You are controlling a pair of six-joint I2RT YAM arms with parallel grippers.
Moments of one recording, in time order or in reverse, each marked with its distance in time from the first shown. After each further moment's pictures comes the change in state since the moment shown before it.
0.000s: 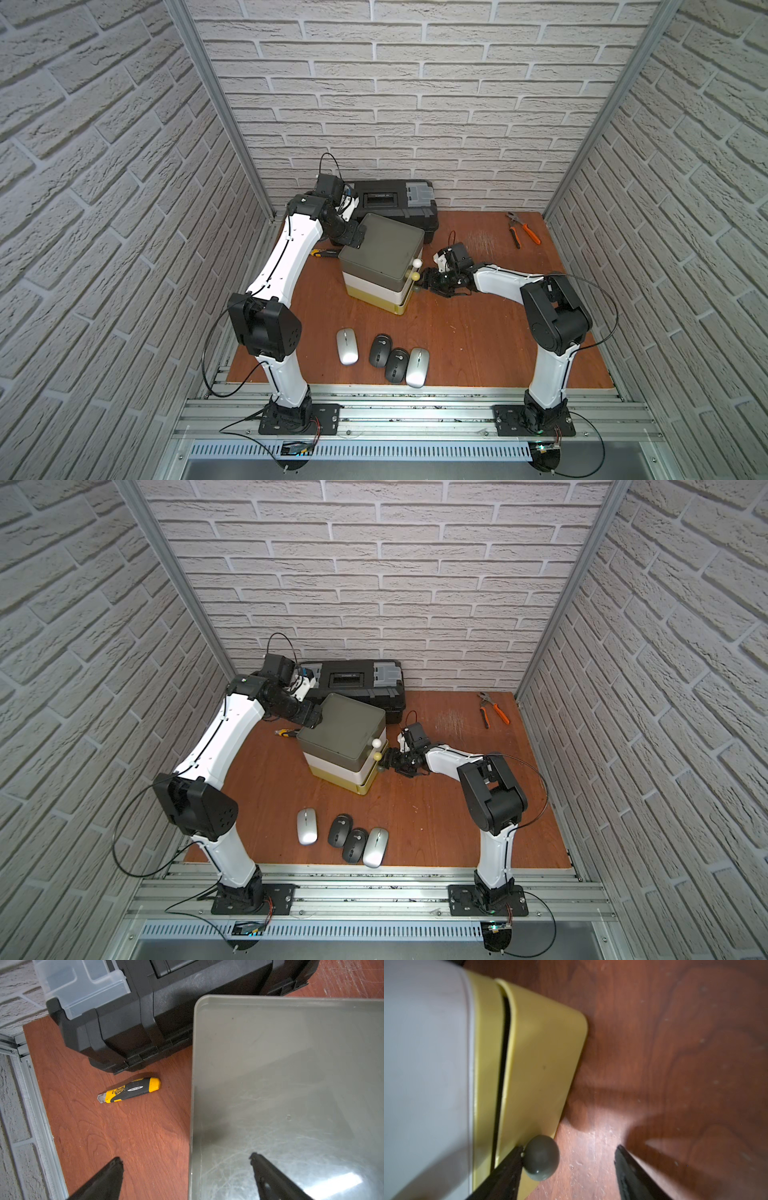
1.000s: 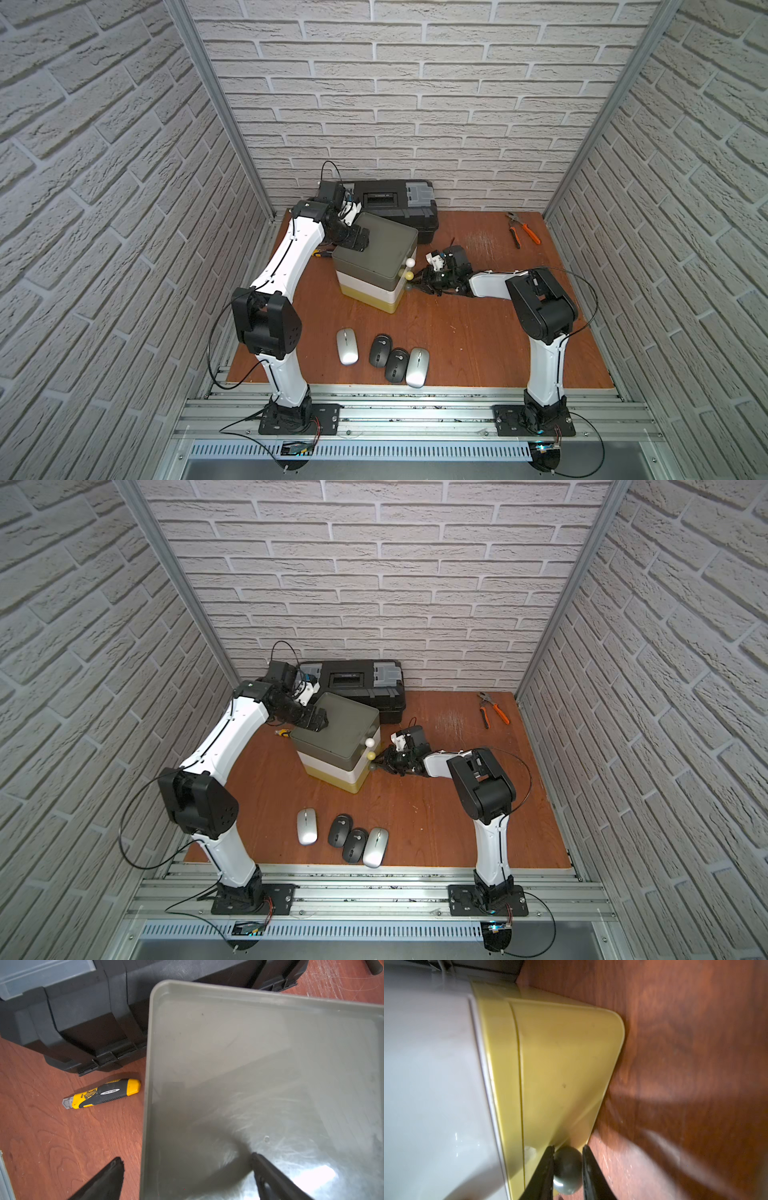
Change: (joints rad) left arm 0.011 0.006 -0.103 0.094 0.096 -0.036; right arm -0.014 0.115 -0.059 0.408 -0.262 0.240
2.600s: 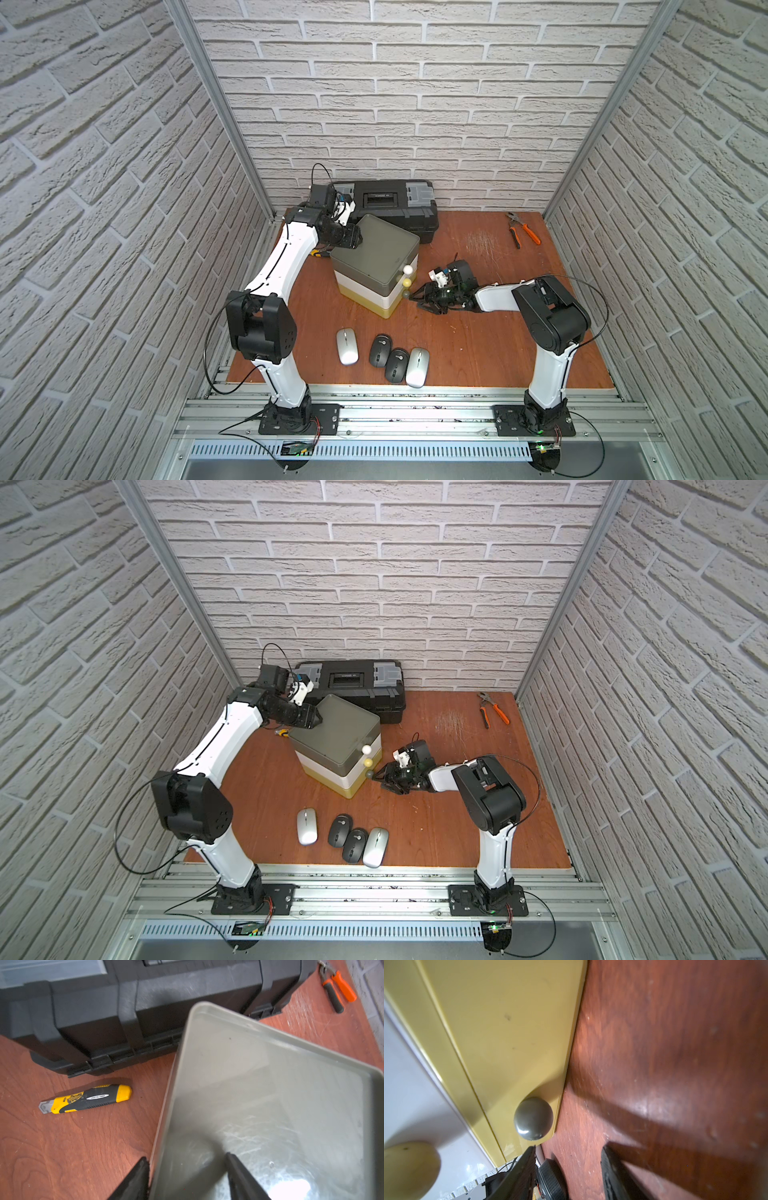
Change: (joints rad) left arm 0.051 -0.047 -0.120 0.128 0.105 -0.079; right arm 0.024 -0.110 -0.212 0.030 -0.056 0.042
